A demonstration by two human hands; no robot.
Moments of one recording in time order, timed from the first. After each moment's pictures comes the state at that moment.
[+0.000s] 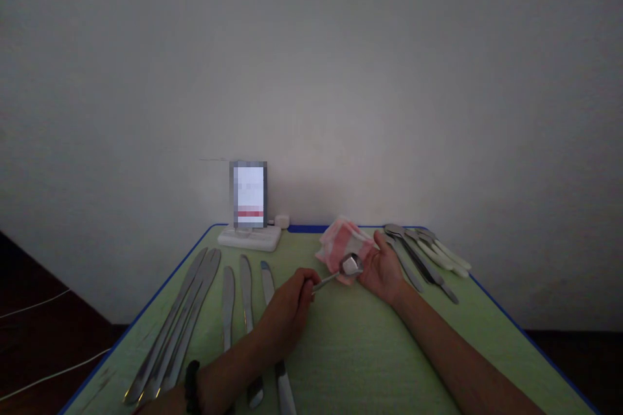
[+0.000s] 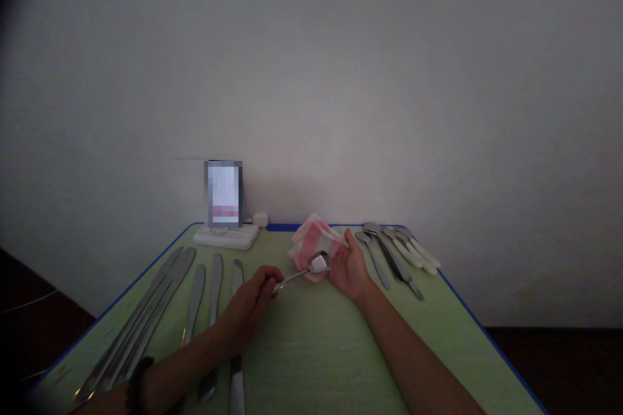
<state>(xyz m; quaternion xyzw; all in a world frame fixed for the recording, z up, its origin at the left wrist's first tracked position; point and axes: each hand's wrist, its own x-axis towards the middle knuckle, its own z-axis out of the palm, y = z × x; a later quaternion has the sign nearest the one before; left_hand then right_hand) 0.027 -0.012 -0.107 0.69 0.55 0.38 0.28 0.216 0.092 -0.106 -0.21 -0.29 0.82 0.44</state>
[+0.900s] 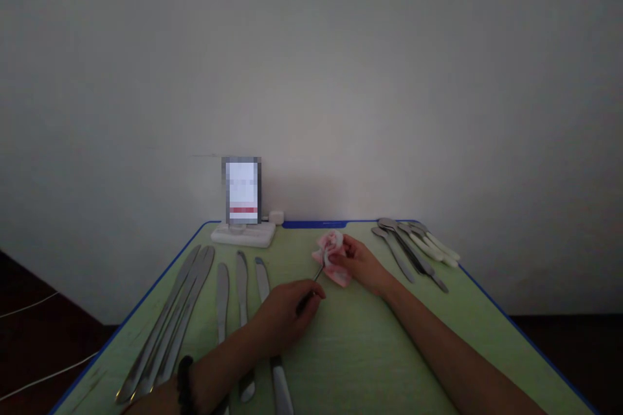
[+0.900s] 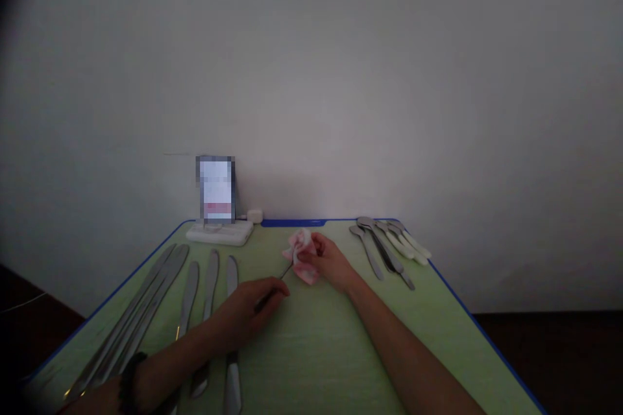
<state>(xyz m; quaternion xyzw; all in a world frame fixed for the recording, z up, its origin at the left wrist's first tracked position) 0.024 -0.014 -0.107 0.79 0.49 0.26 0.24 0.203 0.083 -0.116 -0.29 -0.54 0.67 0.42</state>
